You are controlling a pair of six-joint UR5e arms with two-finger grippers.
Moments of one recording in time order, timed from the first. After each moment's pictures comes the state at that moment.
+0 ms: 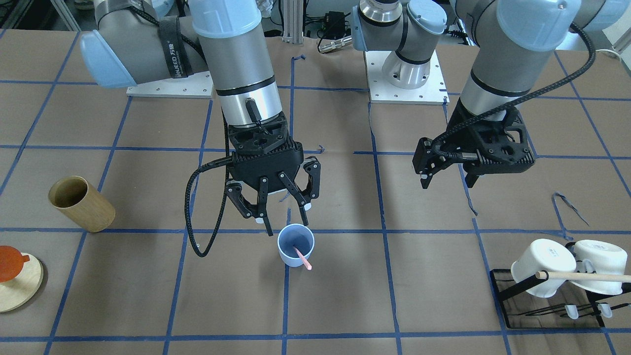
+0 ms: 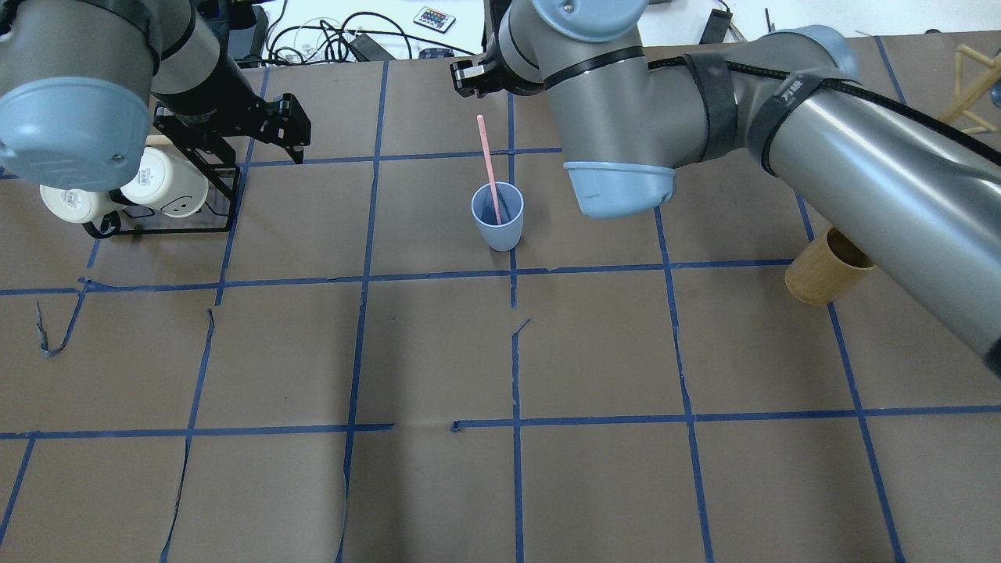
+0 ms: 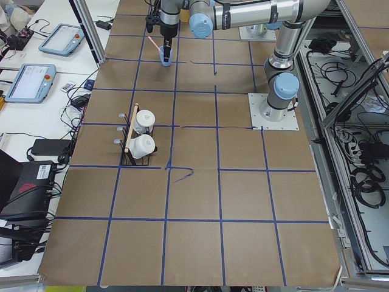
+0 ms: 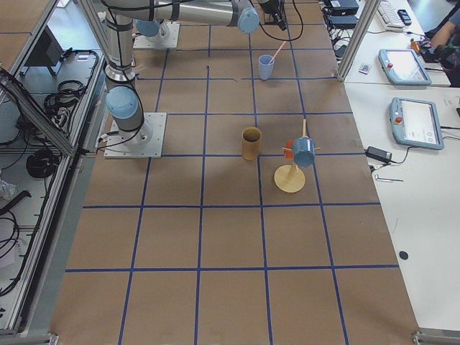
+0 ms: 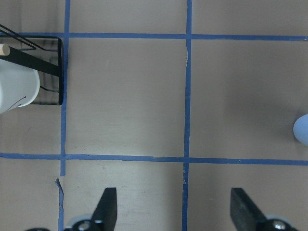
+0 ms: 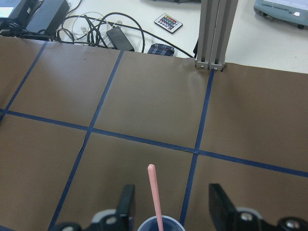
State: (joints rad) left arm -1.52 -1.66 -1.62 -1.27 1.59 0.02; right arm 1.89 -1.28 1.55 -2.47 -1.51 0.11
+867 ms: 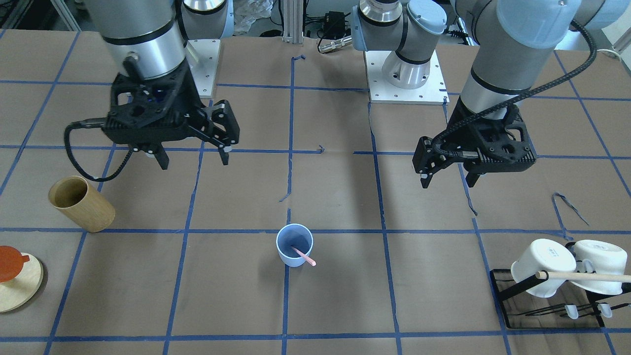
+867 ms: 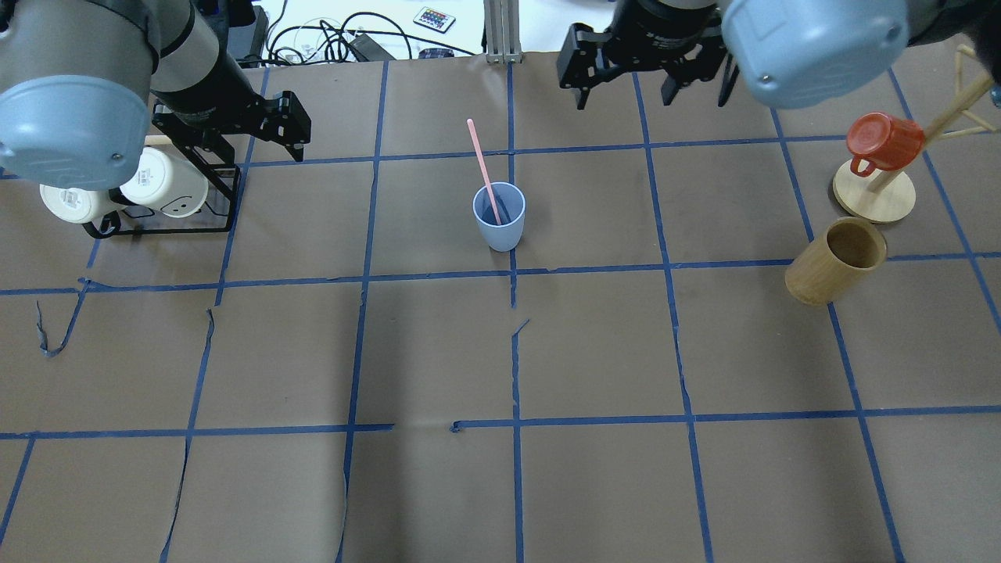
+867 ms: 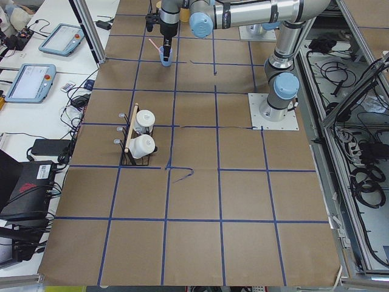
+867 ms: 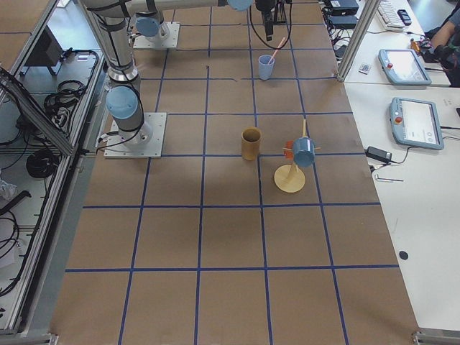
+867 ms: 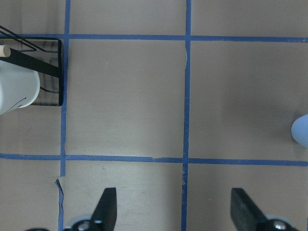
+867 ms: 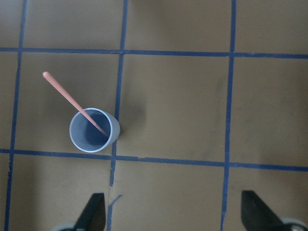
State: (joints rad) left arm -1.52 -1.66 -1.62 -1.27 1.60 0.02; right arm 1.69 -1.43 1.42 -1.71 -1.51 0.09
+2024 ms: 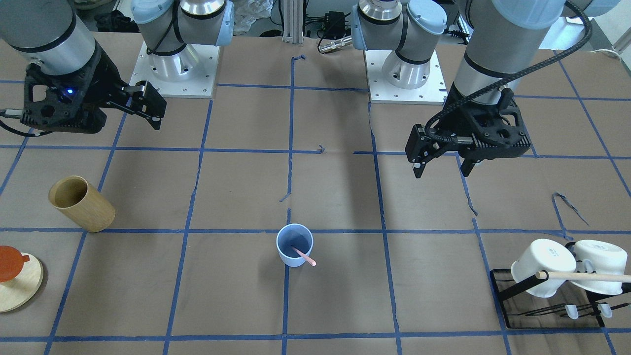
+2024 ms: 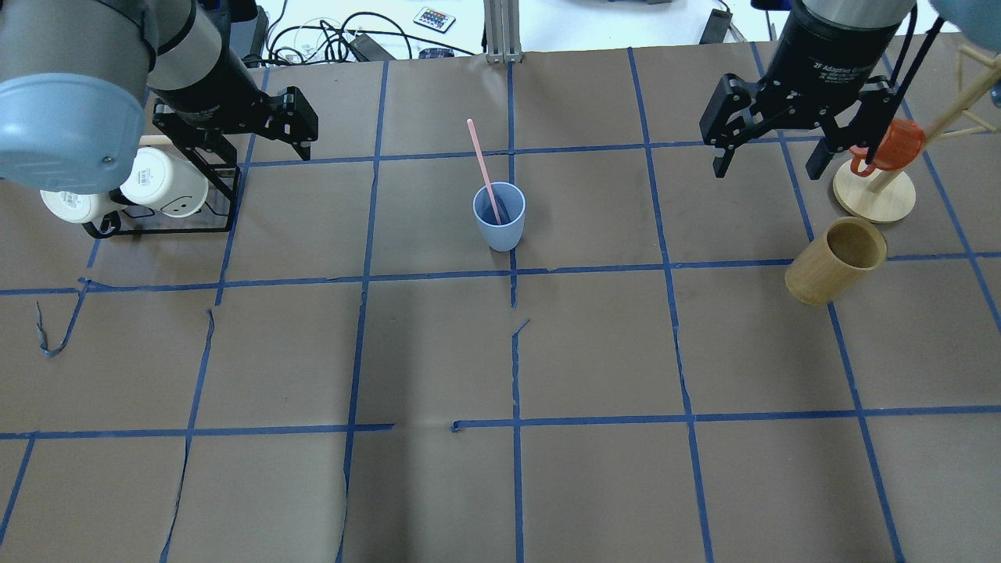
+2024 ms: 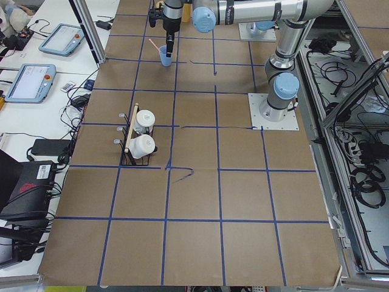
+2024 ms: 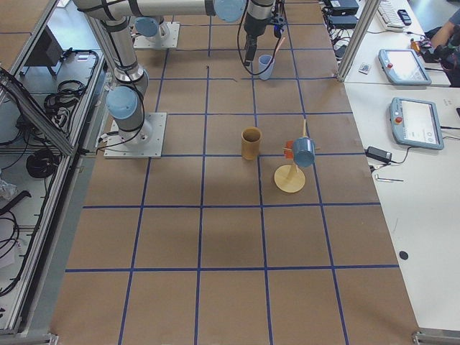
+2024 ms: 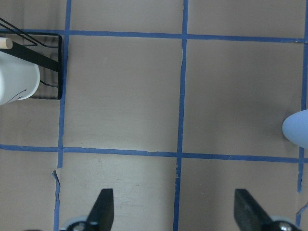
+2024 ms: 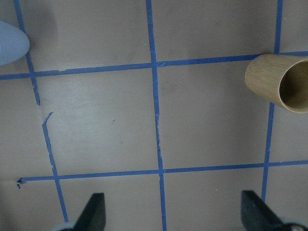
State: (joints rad) left arm -1.54 -1.63 -1.61 -1.31 1.58 -0.02; right arm 1.51 -1.49 1.44 -1.37 -1.55 0.01
